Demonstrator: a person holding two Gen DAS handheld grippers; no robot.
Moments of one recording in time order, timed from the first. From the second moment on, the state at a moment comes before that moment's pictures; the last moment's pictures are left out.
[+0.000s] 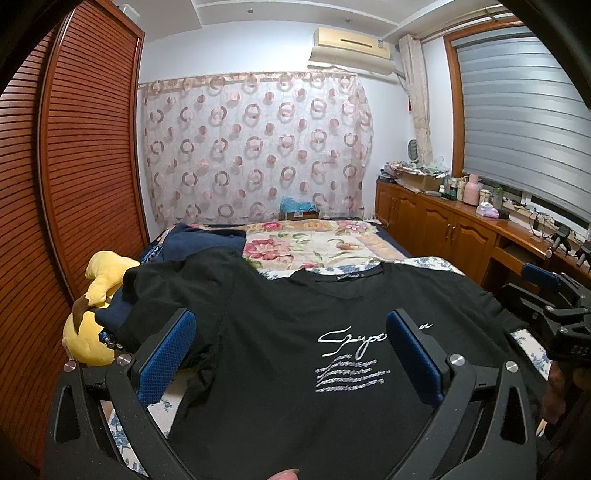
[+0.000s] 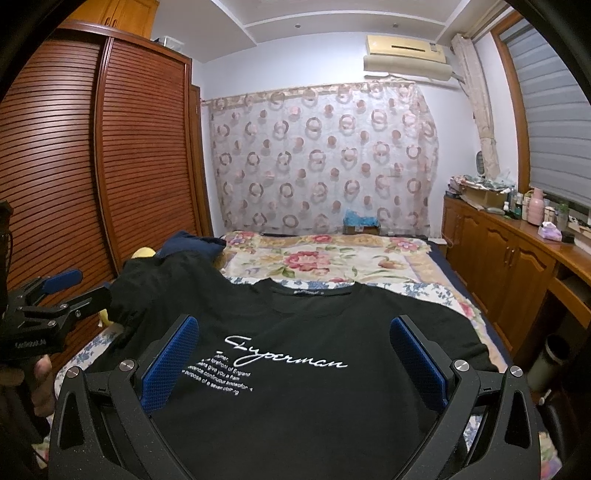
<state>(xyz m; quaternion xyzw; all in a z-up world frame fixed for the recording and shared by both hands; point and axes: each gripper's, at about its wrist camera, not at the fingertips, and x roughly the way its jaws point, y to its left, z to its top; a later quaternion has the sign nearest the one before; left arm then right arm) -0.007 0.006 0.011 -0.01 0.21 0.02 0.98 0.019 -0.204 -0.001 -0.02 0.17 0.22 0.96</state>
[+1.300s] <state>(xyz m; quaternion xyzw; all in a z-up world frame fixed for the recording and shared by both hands) 0.036 0.163 -0.044 -0.07 0.29 0.04 0.95 0.105 -0.186 -0.013 -0.07 0.24 0.32 0.91</state>
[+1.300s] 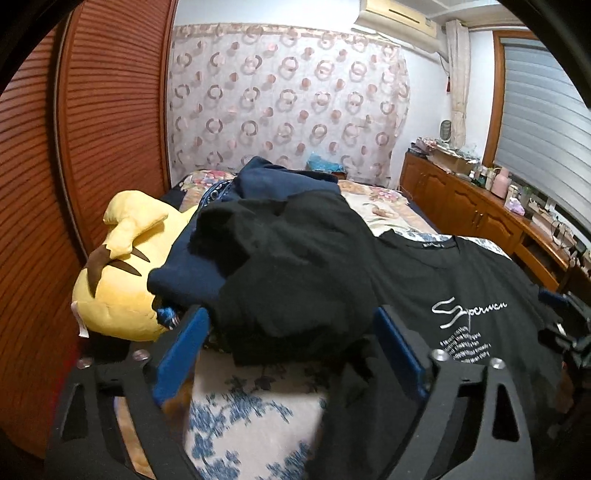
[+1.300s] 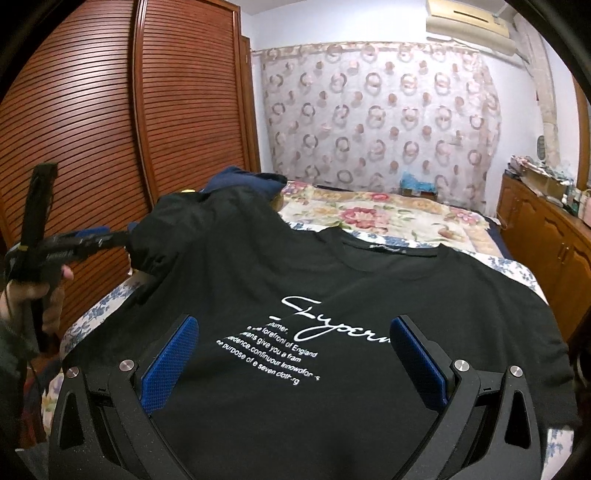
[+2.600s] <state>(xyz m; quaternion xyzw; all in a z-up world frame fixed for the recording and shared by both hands) 0.119 0.059 0.023 0.02 0.28 -0.11 0.95 0.107 -0.207 -0.012 -0.05 0.24 0.29 0.92</state>
